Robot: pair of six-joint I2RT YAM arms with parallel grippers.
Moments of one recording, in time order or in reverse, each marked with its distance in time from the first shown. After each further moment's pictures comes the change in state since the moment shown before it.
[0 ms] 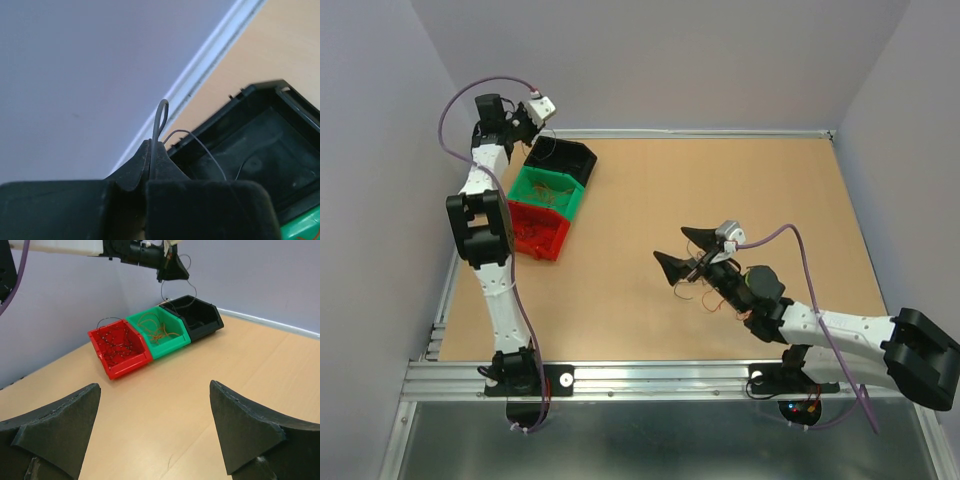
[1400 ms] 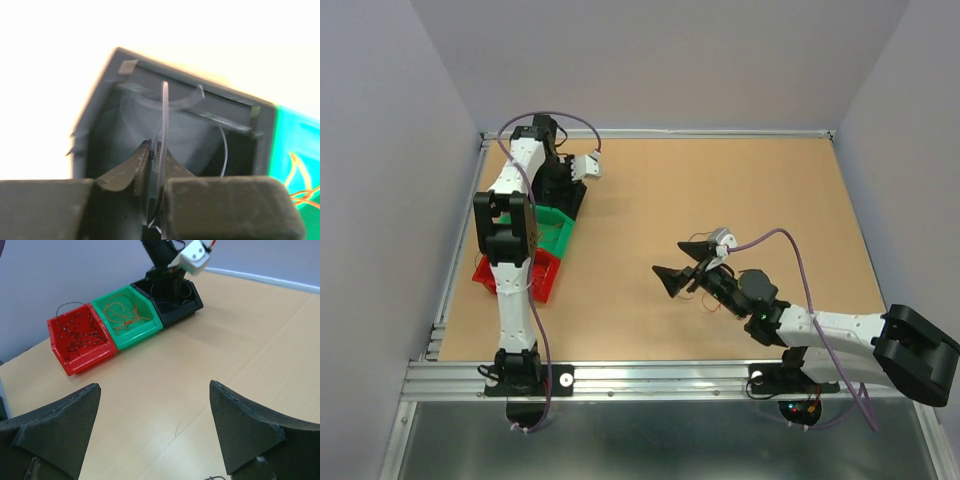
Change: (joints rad) left arm -0.204 0.016 0.025 -0.995 -0.402 0.616; right arm 0.000 0.029 -0.063 -0.029 -0.030 0.071
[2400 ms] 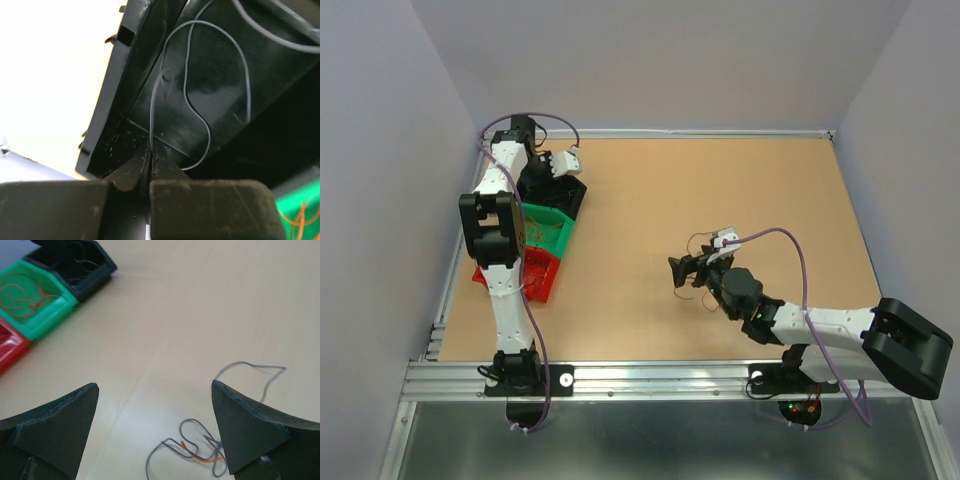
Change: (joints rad) left arm 0.092 -0.047 -0.045 0.137 -0.111 -0.076; right arm -0.001 0.066 0.006 -0.134 0.330 0.062
